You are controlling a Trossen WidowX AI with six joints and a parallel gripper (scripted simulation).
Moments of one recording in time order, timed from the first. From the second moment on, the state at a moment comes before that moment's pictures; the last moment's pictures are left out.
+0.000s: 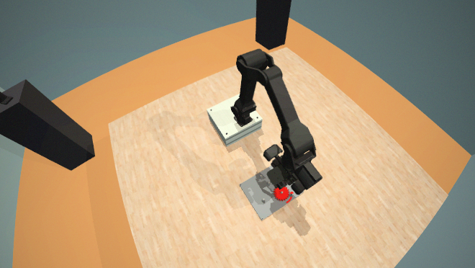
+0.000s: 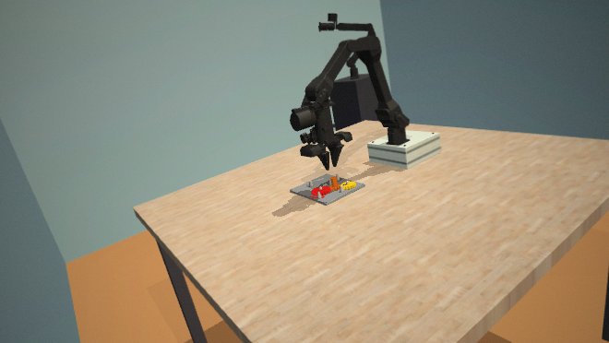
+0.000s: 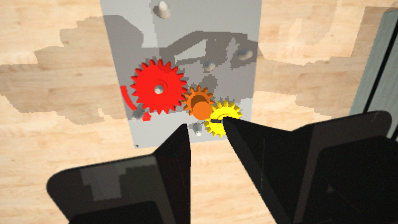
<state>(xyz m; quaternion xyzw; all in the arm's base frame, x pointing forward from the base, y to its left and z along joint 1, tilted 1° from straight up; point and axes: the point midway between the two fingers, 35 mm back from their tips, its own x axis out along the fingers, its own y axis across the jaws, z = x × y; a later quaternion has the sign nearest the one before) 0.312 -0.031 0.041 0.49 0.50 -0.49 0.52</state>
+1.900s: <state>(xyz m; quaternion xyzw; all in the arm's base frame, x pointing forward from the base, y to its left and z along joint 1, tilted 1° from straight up) 0.306 -0.029 0.089 0.49 0.50 -0.50 0.51</state>
